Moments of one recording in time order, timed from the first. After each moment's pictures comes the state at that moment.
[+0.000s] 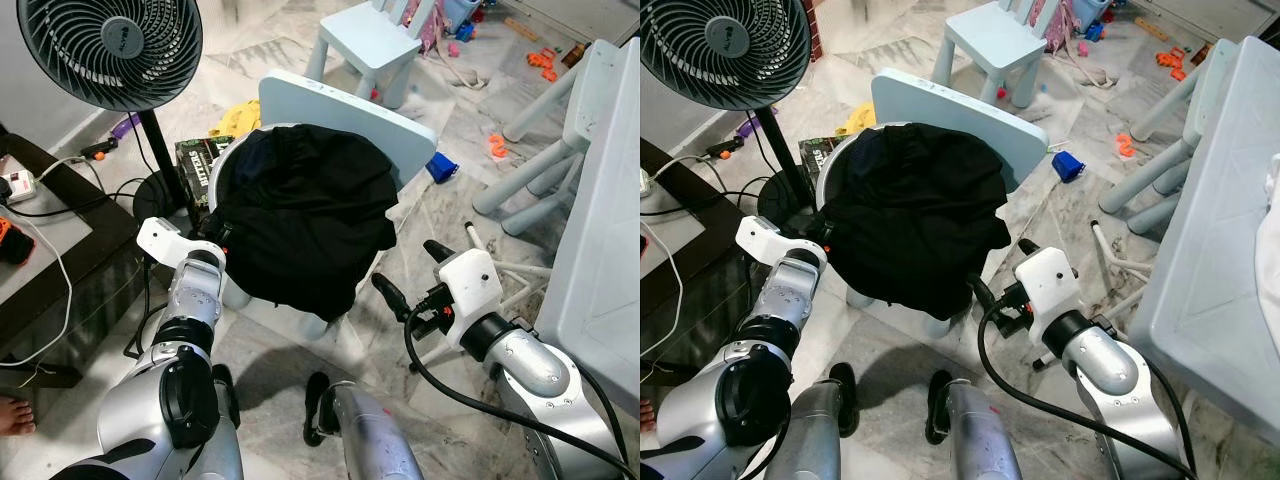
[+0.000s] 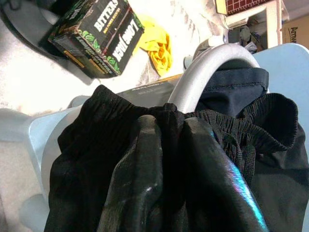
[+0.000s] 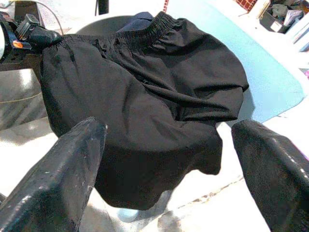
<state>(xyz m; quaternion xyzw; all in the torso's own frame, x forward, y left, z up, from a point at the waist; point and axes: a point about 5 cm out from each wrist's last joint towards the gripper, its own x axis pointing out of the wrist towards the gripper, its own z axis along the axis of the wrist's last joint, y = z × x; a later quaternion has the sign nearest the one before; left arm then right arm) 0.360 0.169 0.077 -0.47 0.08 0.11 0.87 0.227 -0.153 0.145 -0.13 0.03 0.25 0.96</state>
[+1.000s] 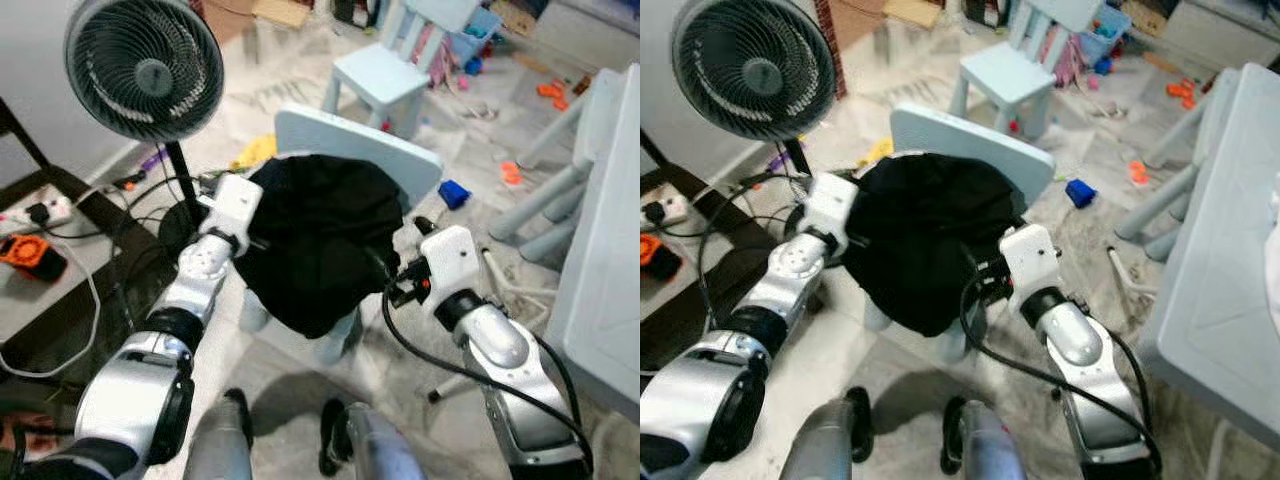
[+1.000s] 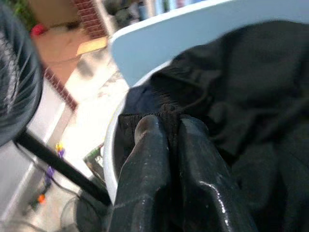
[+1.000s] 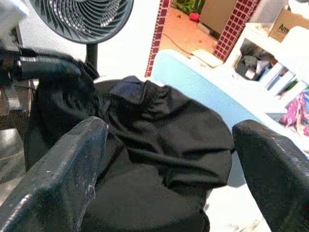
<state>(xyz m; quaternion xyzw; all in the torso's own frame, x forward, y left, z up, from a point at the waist) 0.366 0.124 0.108 0.26 0.02 -0.21 0.94 0.260 -0.134 0.145 -0.12 -0.02 0.20 0.97</state>
